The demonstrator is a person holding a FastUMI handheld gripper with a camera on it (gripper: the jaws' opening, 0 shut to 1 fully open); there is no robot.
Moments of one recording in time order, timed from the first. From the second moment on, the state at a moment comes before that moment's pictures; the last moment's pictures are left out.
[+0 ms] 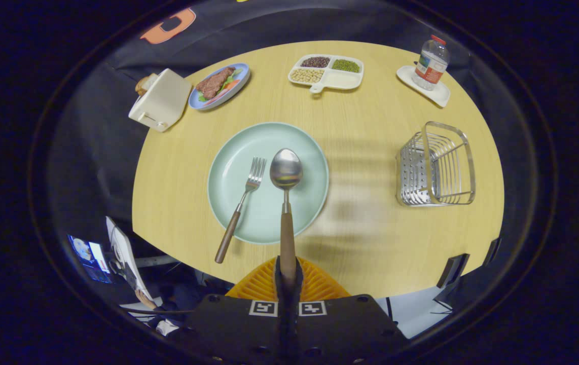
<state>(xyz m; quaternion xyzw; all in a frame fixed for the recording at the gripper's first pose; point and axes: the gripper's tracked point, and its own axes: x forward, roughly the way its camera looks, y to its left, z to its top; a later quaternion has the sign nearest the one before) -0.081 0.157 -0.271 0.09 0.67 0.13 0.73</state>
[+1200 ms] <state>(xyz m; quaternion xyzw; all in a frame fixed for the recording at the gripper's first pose) -0.059 -0.002 -0.276 0.15 0.73 -0.01 0.66</state>
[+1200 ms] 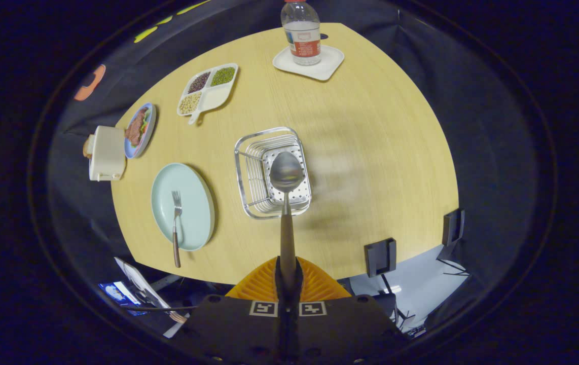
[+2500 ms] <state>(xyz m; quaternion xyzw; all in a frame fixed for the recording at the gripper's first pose) -0.100 0.235 -0.232 0.11 0.68 0.08 0.72</state>
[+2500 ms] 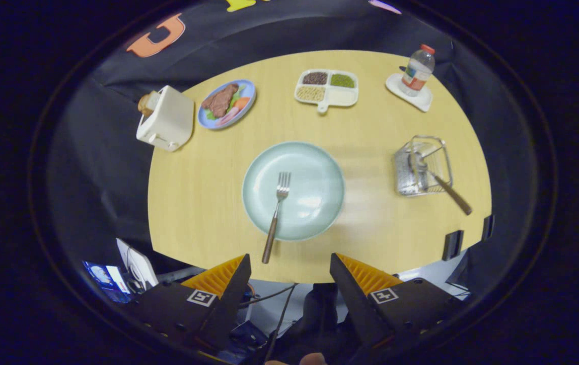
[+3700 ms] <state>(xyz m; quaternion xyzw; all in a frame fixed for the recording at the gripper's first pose) -0.112 0.290 -0.346 0.10 0.73 0.03 0.68</state>
